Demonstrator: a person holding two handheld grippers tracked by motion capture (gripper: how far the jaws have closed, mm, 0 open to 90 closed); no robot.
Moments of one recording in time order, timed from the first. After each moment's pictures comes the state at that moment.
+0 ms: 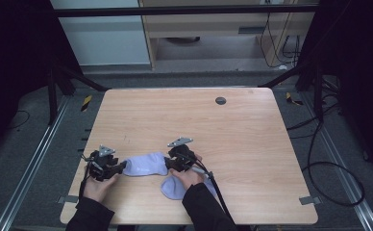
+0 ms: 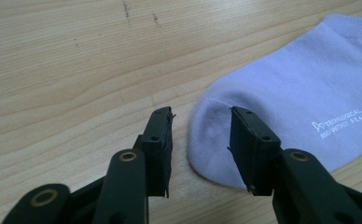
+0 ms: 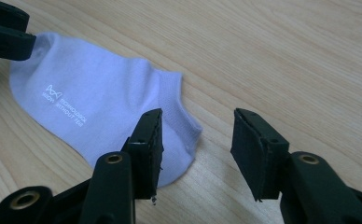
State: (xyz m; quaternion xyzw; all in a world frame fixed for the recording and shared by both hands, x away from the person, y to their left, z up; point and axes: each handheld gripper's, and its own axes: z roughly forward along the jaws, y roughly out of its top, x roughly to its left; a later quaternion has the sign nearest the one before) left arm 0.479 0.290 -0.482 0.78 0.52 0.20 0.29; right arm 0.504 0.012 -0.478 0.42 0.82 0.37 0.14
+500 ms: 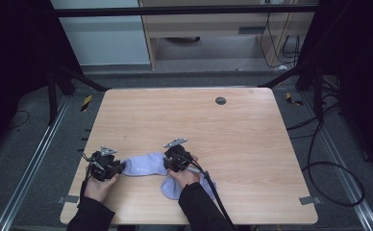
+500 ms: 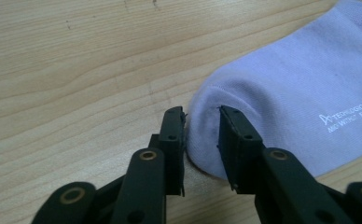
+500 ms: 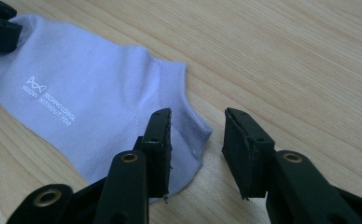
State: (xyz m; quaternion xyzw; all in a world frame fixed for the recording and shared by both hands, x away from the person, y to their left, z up) left arm 0.481 0.288 -0.487 0.78 0.53 0.19 0.28; right arm 0.510 0.024 -0.490 0.42 0.82 0.35 0.14
